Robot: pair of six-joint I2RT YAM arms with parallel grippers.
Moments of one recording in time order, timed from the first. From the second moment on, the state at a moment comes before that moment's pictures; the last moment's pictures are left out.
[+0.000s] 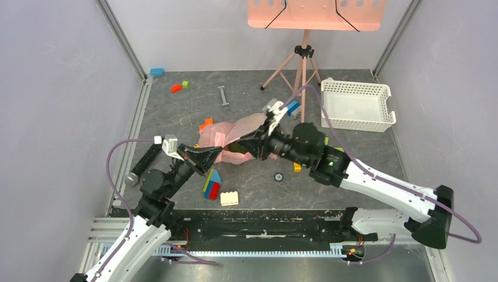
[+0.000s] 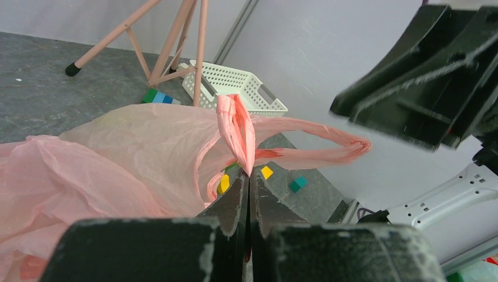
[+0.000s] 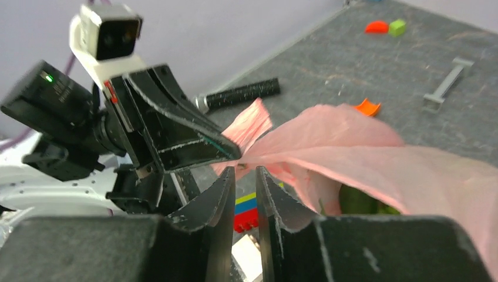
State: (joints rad) left arm -0.52 0.33 0.31 0.26 0.21 -0.62; right arm 0.98 1.12 1.05 0.04 -0.06 0.30
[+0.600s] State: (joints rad) left arm -0.52 0.26 0.30 0.21 0.18 -0.62; right arm 1.12 1.35 1.05 0.01 0.35 0.24
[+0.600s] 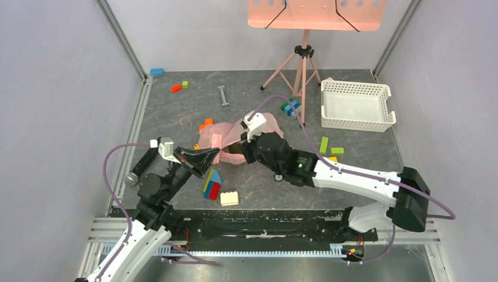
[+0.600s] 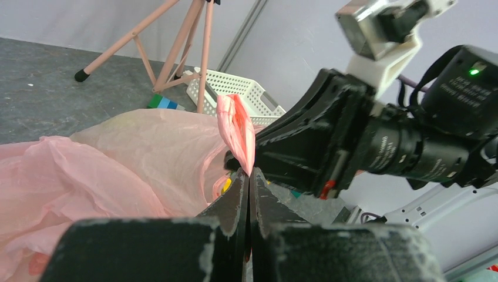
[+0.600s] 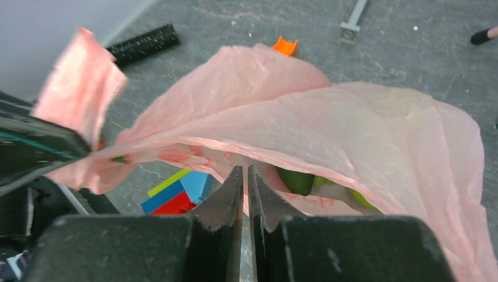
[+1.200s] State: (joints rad) left arm -0.52 0.19 0.28 0.19 0.17 -0.62; right arm 1.00 1.46 0.95 0.09 0.37 0.29
